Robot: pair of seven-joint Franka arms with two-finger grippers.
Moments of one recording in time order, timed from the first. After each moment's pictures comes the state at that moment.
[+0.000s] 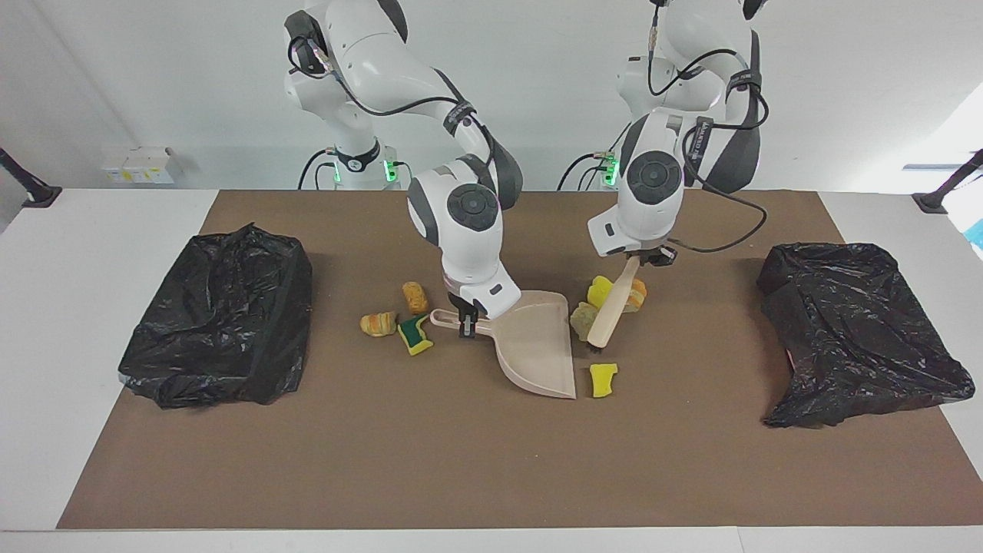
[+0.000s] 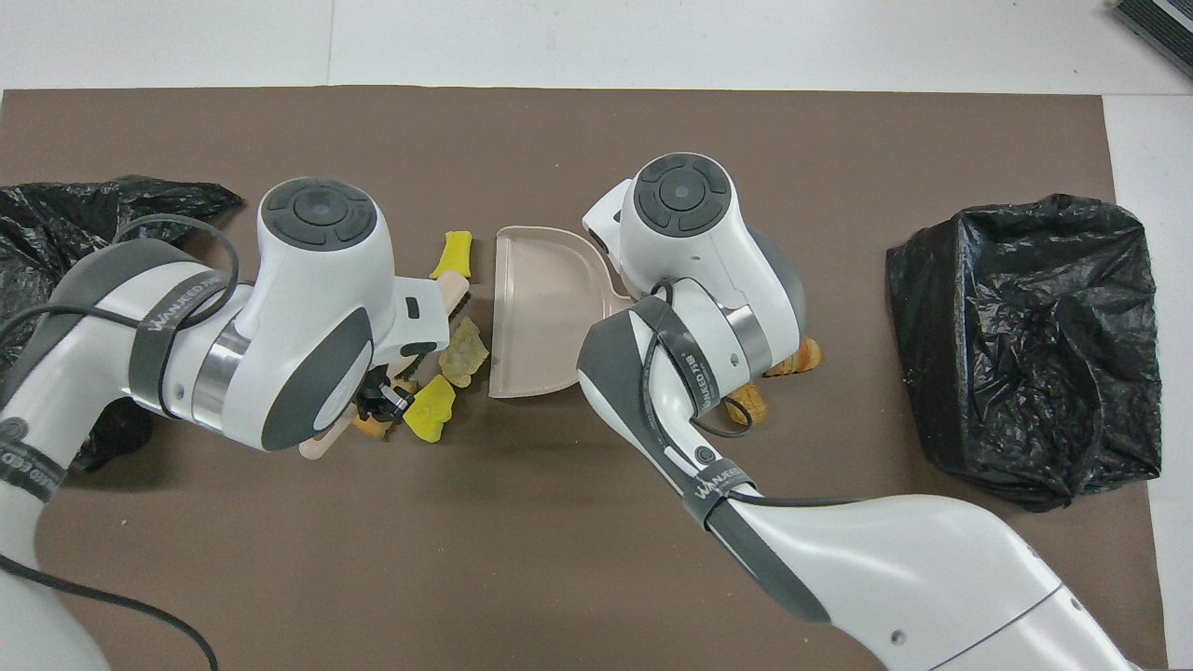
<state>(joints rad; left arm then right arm) -0.36 0.17 -0.06 -1.79 0.12 1.60 0.17 0.46 0.54 0.03 -1.44 -0.05 1.93 -1.01</state>
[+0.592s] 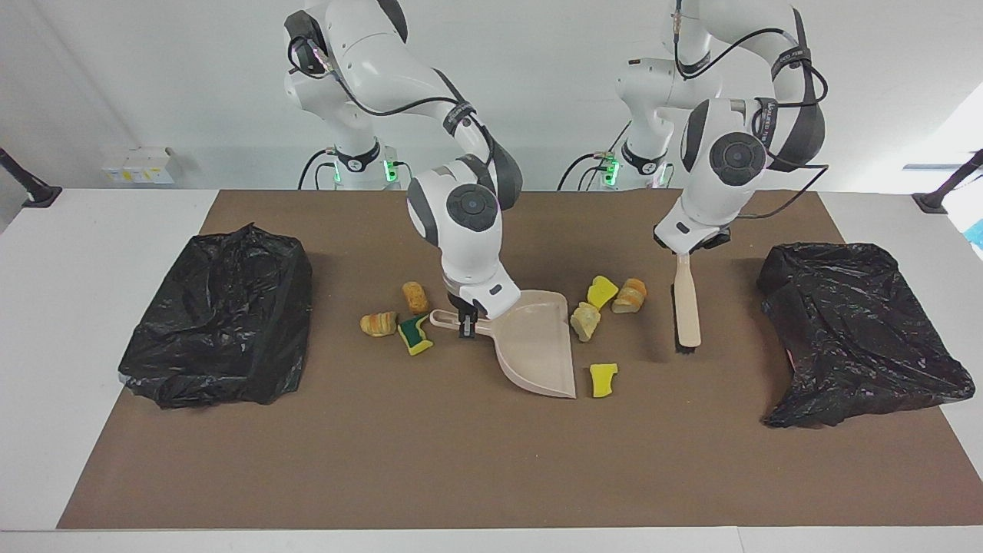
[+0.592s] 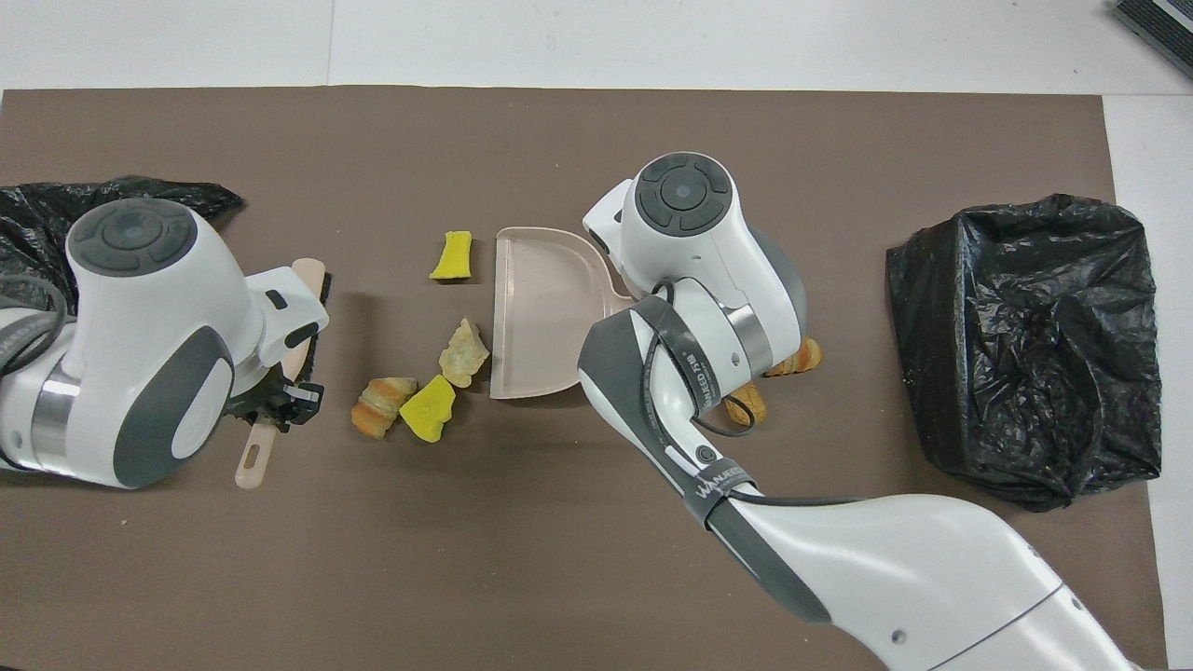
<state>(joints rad) -0.21 0.01 -0.04 -2.03 0.11 1.70 -0.23 0.46 0.54 0.03 -1.44 -0.05 1.93 -1.03</state>
